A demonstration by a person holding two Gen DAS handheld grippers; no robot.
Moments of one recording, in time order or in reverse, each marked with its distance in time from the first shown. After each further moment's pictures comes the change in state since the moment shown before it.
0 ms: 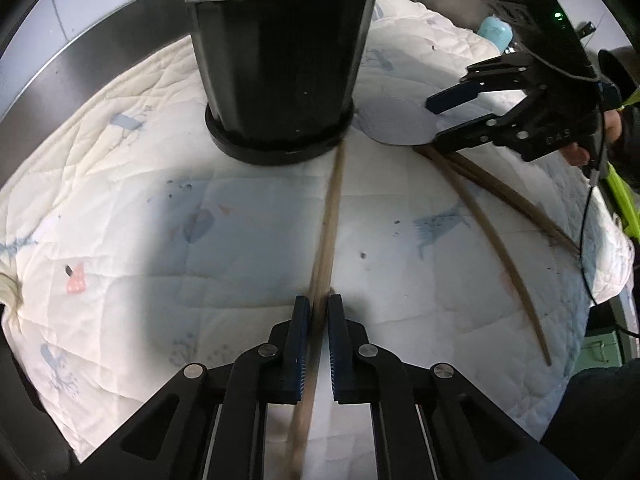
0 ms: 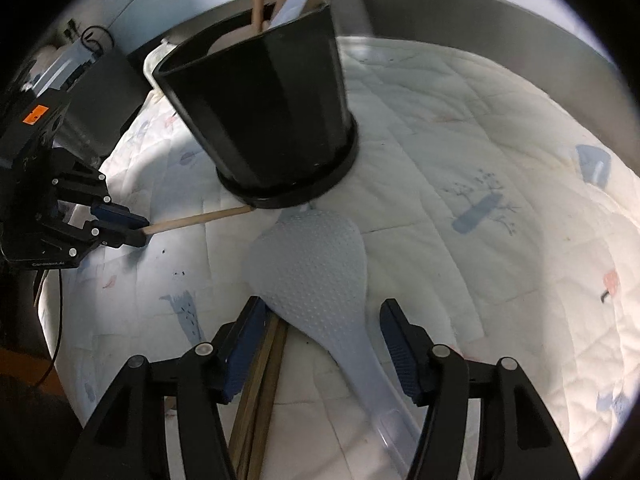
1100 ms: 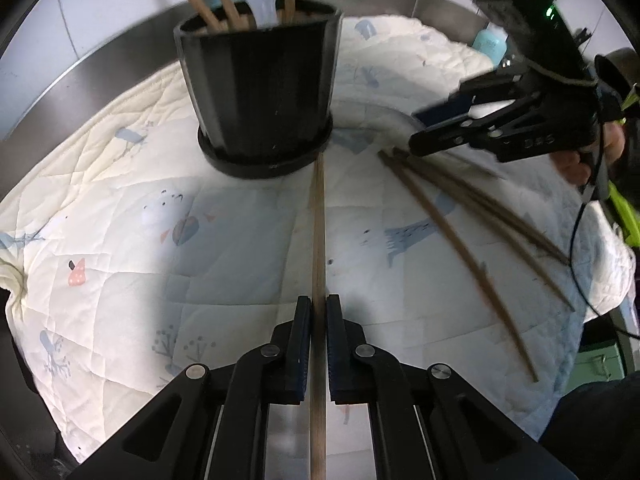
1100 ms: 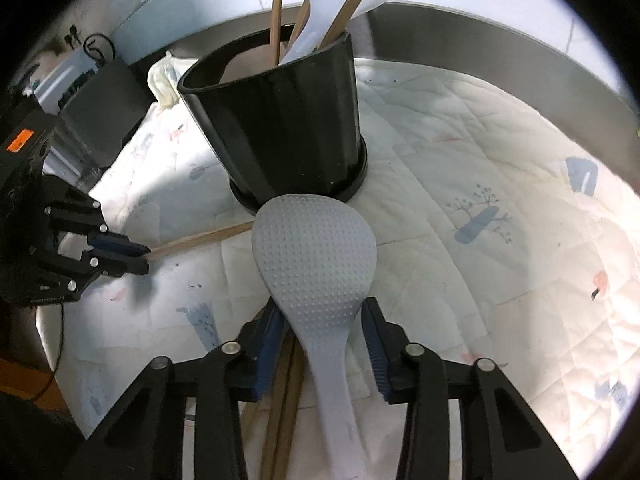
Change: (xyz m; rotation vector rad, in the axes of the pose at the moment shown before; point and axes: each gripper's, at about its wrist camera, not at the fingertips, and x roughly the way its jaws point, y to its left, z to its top) left arm -0.011 -0.028 -0.009 -0.022 -0.087 0.031; right arm -0.020 -0.001 -0.011 0.065 -0.096 -0.029
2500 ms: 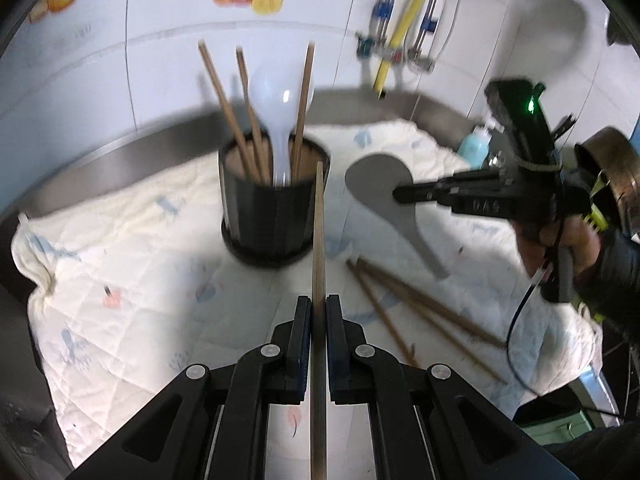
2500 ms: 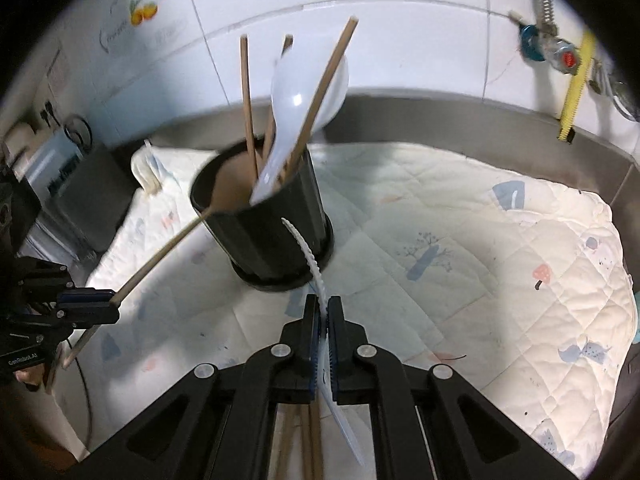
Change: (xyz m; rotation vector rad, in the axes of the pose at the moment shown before) left arm -0.095 -0.011 0.008 -0.124 -0.308 -0.026; right arm -0.061 0.017 0.013 0.171 -0.223 -0.092
